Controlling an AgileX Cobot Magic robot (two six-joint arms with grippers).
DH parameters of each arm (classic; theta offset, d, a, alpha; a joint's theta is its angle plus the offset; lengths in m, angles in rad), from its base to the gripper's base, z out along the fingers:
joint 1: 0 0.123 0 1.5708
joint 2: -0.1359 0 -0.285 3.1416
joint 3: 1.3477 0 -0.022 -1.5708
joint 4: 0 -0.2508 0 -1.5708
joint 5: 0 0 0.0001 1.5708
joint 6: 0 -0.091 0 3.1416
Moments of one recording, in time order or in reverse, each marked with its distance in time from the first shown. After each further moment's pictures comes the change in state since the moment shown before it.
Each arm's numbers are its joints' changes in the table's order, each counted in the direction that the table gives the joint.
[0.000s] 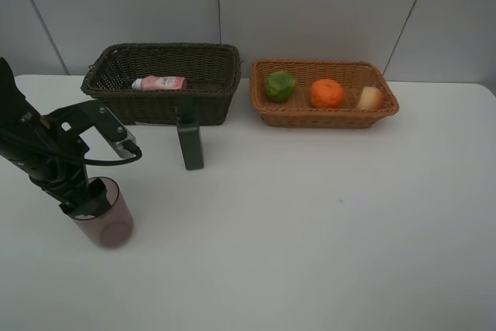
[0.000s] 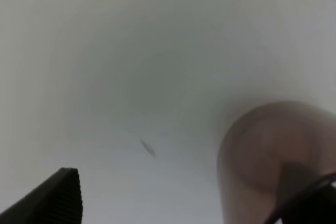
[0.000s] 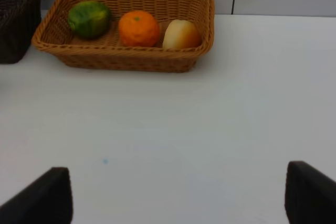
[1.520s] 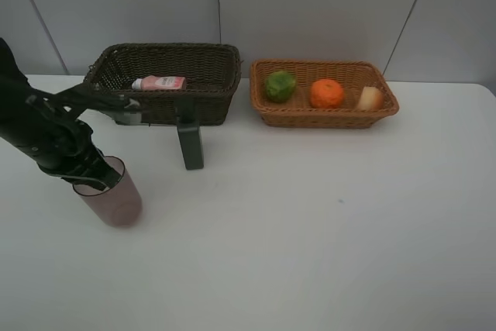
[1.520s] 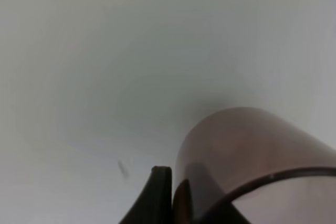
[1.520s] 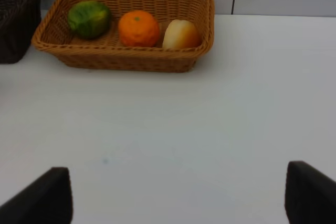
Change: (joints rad) left arm 0.000 0.001 -0.073 0.105 -0.061 0.238; right arm 0.000 0.000 0.000 0.000 0.000 0.000
